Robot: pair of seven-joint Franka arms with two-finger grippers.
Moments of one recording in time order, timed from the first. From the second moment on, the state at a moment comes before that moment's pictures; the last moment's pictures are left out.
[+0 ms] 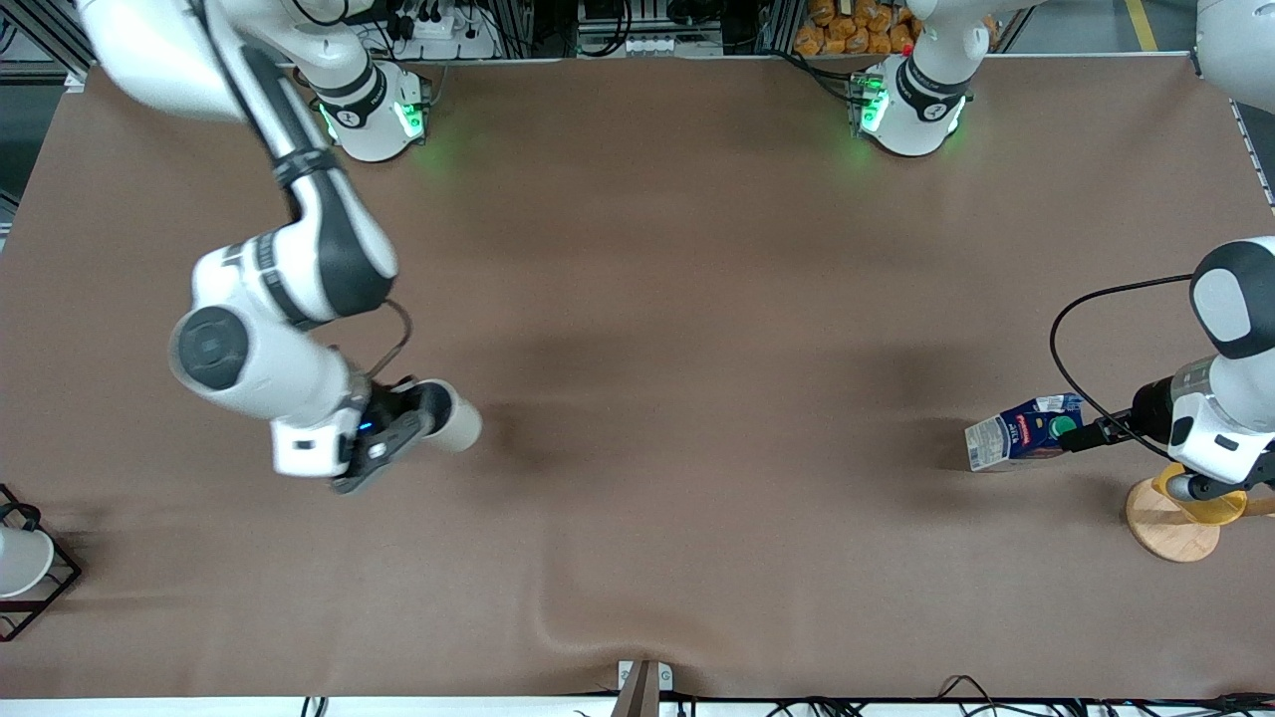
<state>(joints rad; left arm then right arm) 0.21 0.45 -0.10 -1.59 -0.03 2.01 -0.16 0.22 0.49 0.14 -1.51 0.03 2.00 -0.46</state>
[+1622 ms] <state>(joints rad) 0.11 0.52 -0.11 -1.60 0.14 1.98 -0.22 0.74 0.74 0.14 -1.35 -0.19 2.26 -0.30</state>
